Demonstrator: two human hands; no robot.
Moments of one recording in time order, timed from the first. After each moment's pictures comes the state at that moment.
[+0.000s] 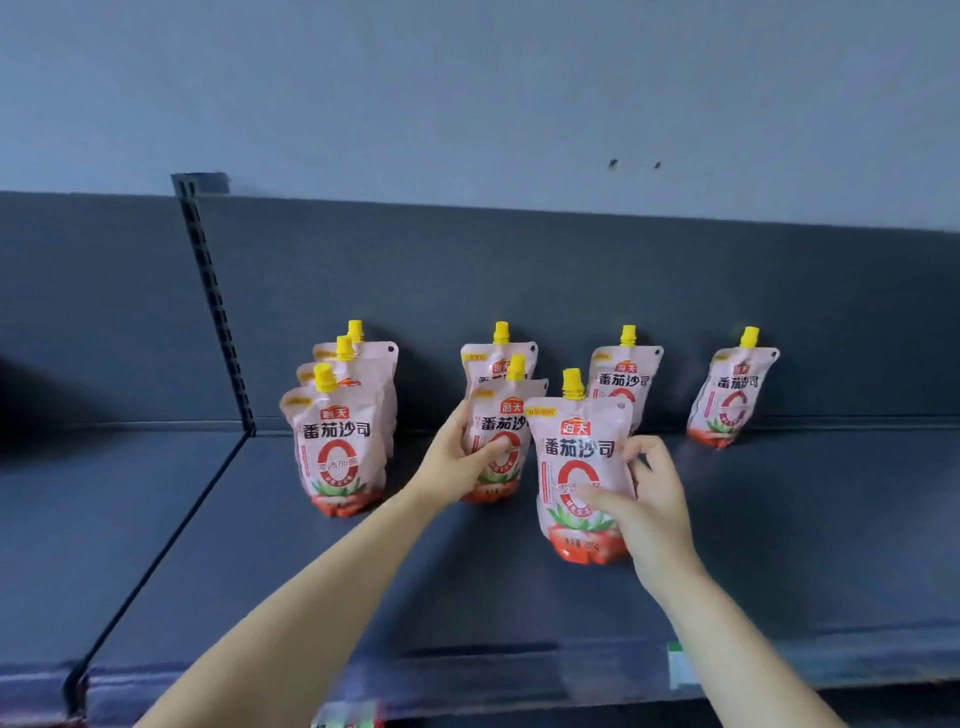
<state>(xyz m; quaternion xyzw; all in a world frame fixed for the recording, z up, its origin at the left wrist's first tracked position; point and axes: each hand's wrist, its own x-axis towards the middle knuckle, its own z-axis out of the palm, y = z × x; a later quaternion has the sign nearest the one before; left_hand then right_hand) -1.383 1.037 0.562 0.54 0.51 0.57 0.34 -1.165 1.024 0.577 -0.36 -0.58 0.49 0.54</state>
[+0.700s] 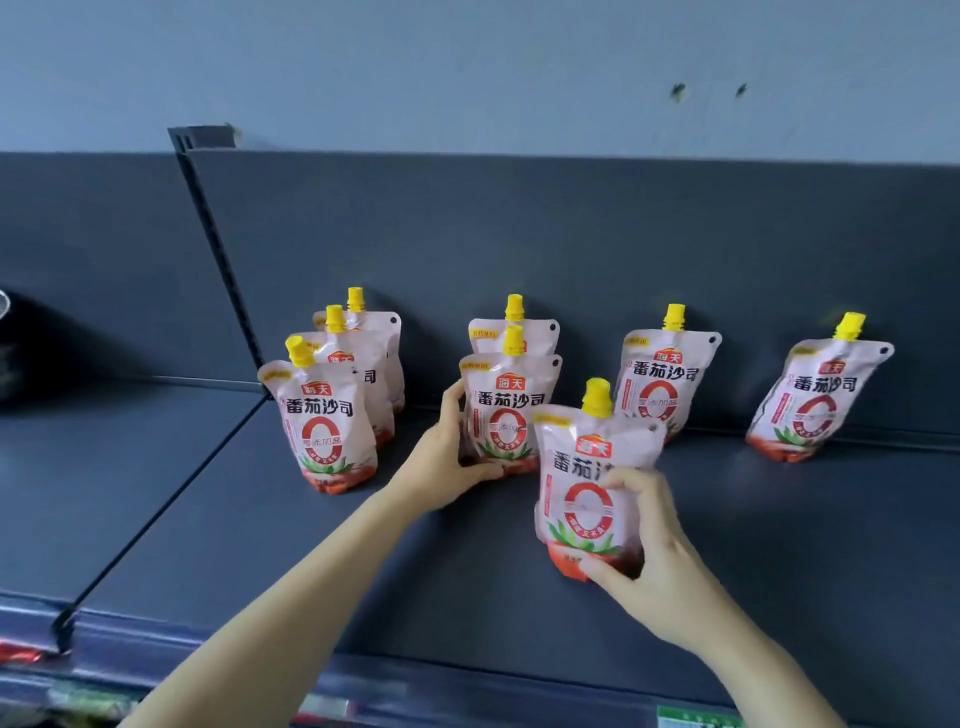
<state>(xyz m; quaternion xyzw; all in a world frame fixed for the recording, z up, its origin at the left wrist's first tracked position) -1.388 1.048 0.544 0.58 0.68 0.42 0.19 -1.122 1.060 0.545 -0.30 -0.83 0.35 0.31</state>
